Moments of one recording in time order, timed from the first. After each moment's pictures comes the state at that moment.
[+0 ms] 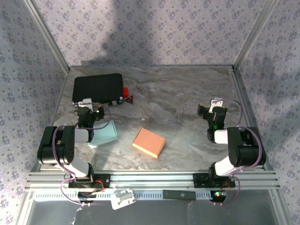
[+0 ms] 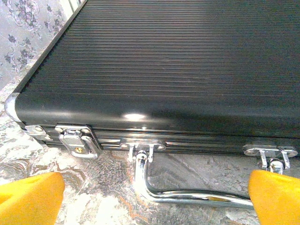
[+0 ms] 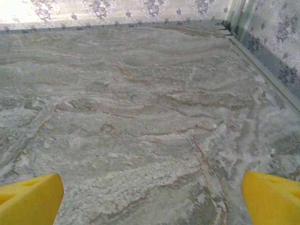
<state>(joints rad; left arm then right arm) 0.00 1.54 0.38 0.75 -0.16 -0.06 0.00 1.51 0.36 0.80 0.16 0.02</state>
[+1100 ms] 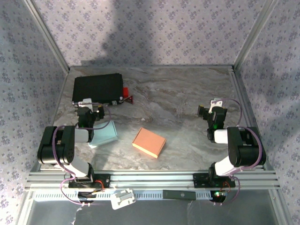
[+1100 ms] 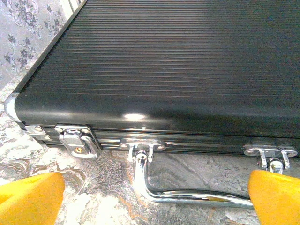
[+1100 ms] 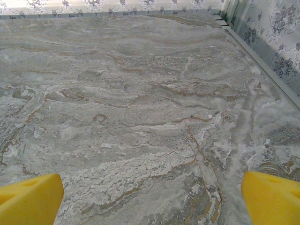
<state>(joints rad) 0.00 1.54 0.38 0.75 -0.16 -0.06 0.00 1.51 0.36 0.76 0.18 0.02</state>
